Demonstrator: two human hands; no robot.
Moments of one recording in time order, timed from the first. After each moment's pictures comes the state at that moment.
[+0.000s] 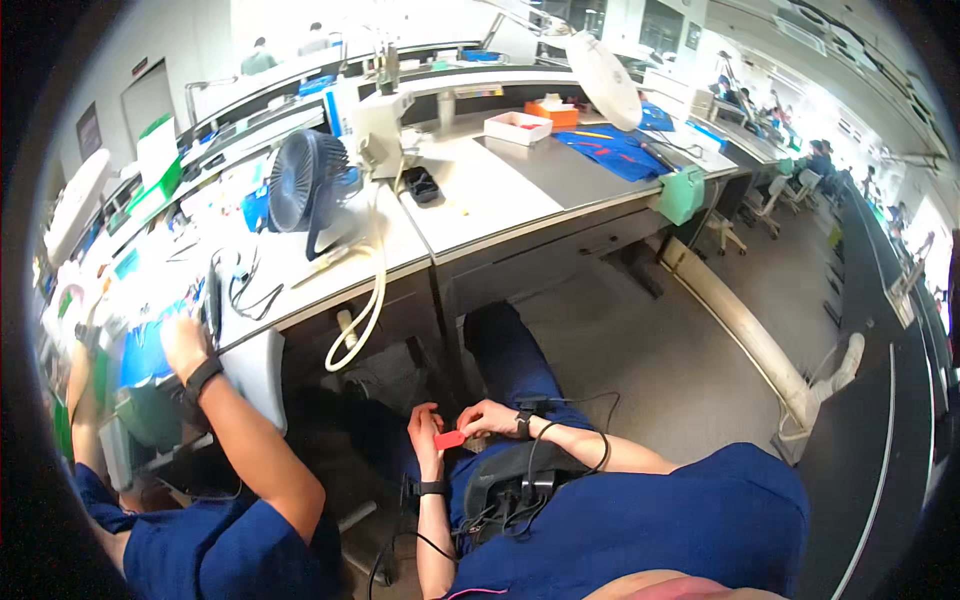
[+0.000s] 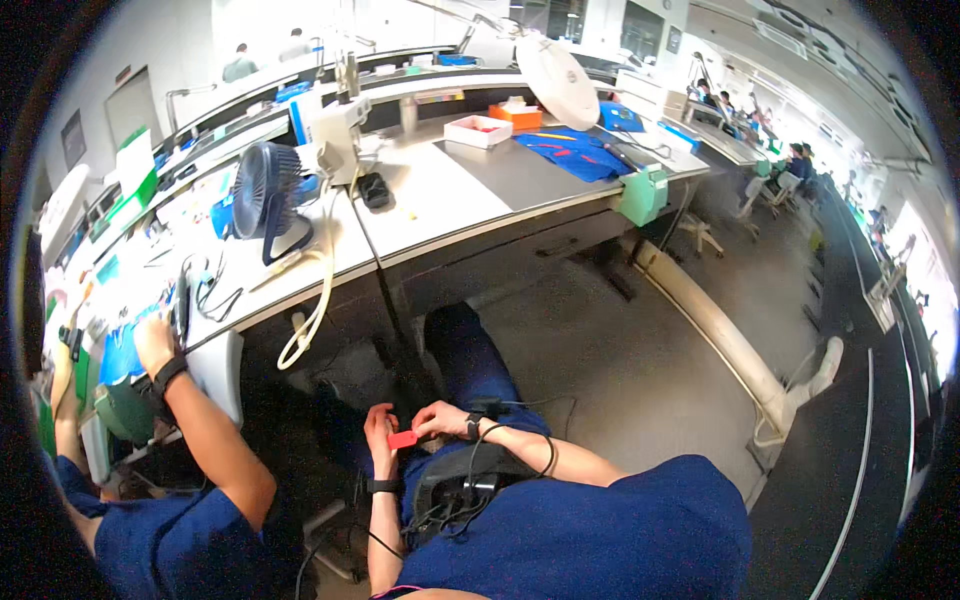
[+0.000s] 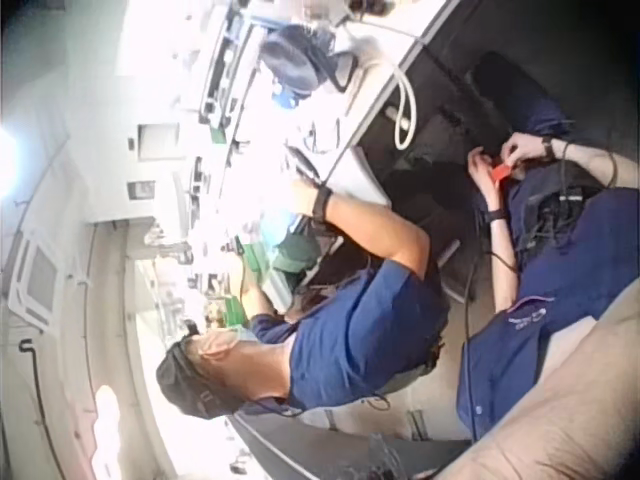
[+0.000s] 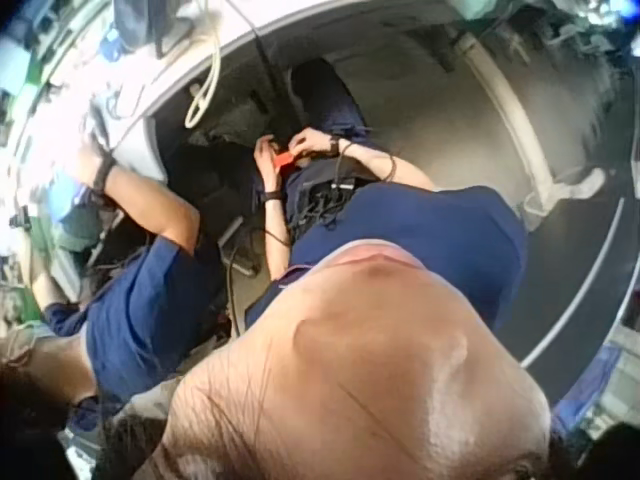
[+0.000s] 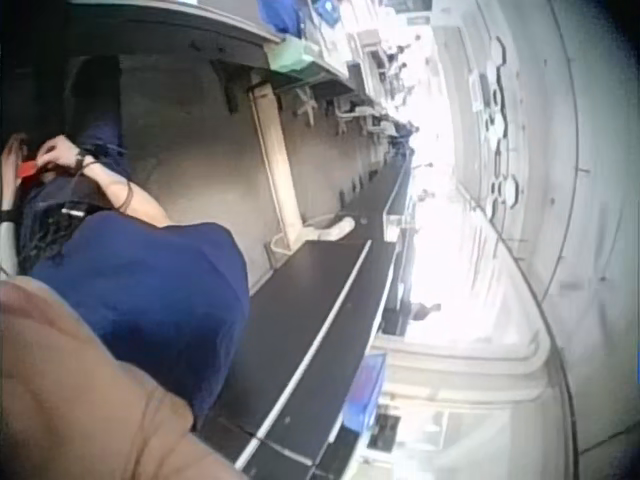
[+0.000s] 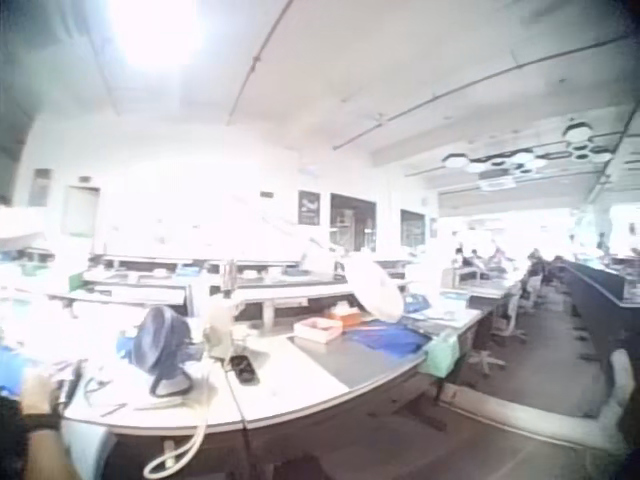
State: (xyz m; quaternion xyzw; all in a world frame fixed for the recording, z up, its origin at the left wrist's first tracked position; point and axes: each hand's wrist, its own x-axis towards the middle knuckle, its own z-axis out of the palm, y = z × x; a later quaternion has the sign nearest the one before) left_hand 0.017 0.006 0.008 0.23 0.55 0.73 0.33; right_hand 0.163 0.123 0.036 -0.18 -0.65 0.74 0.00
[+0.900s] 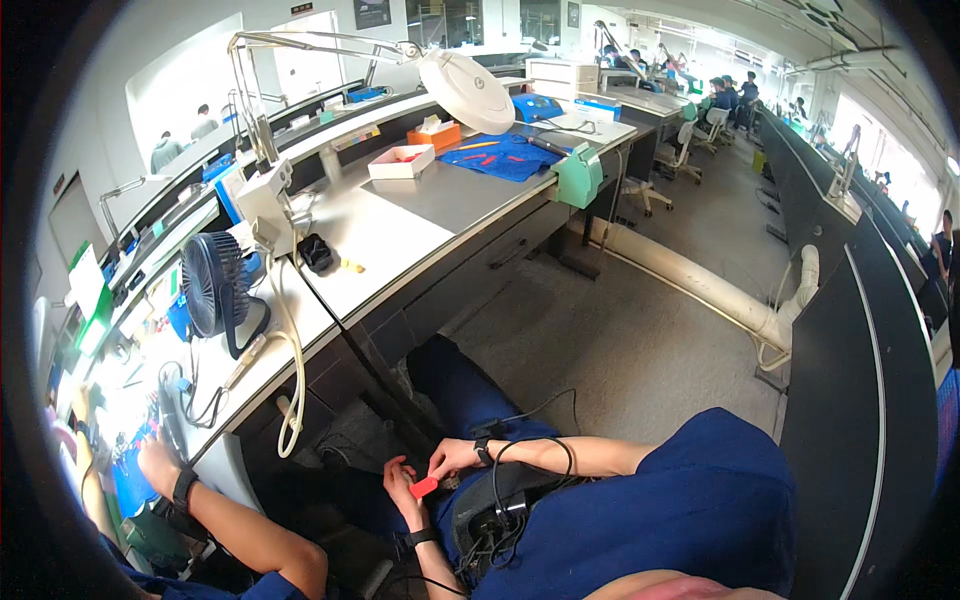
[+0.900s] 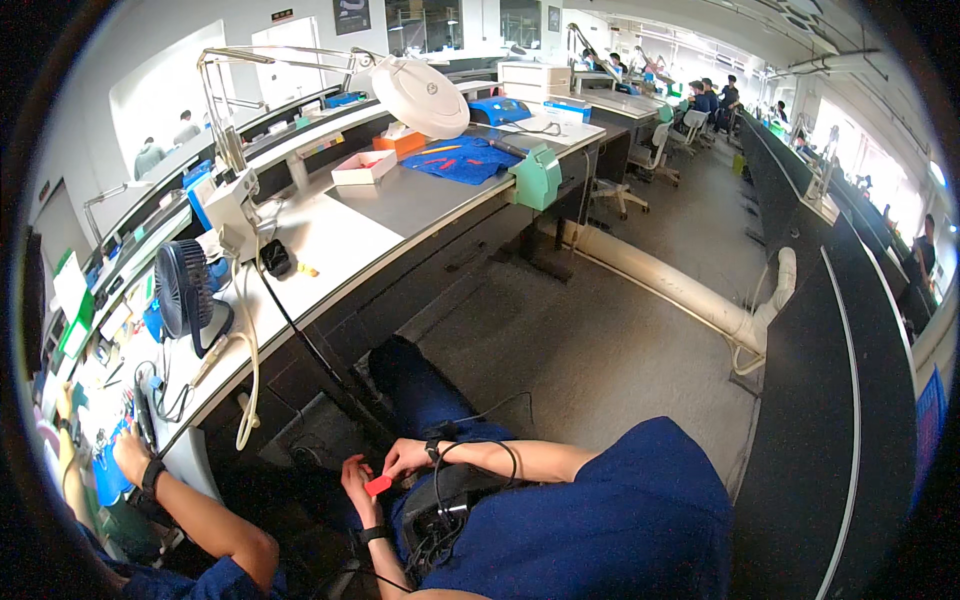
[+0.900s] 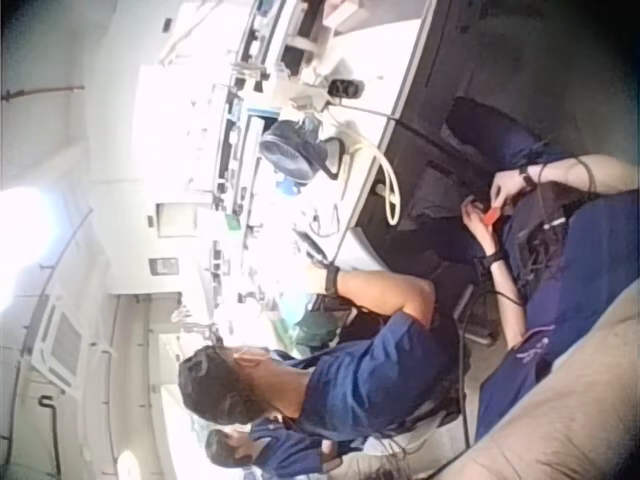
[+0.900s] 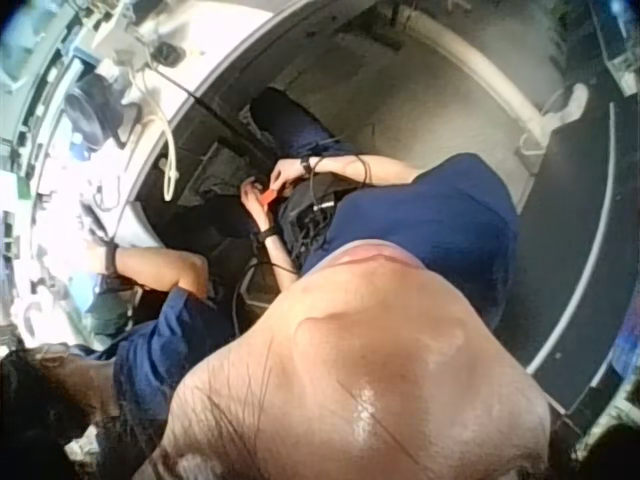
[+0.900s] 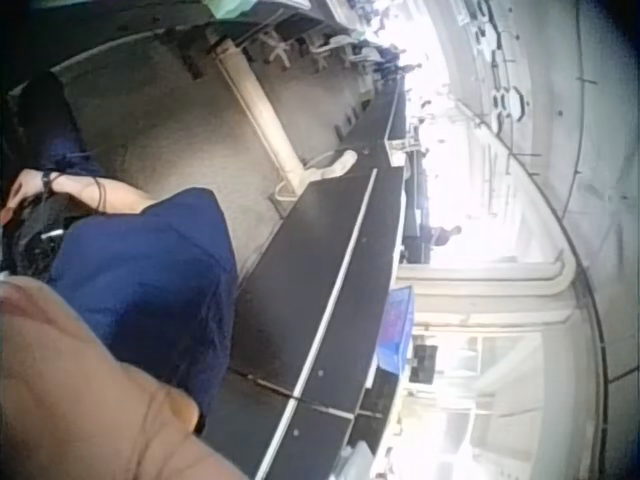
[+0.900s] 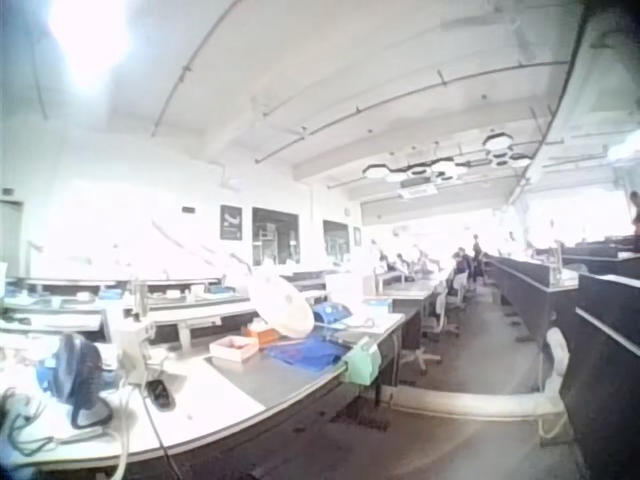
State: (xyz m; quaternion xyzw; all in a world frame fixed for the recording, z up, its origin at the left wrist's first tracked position) left_hand 0.011 0.010 -0.016 0.24 0.55 0.72 0.35; right_hand 0.162 0.112 0.035 -0.22 -0.67 0.71 0.00
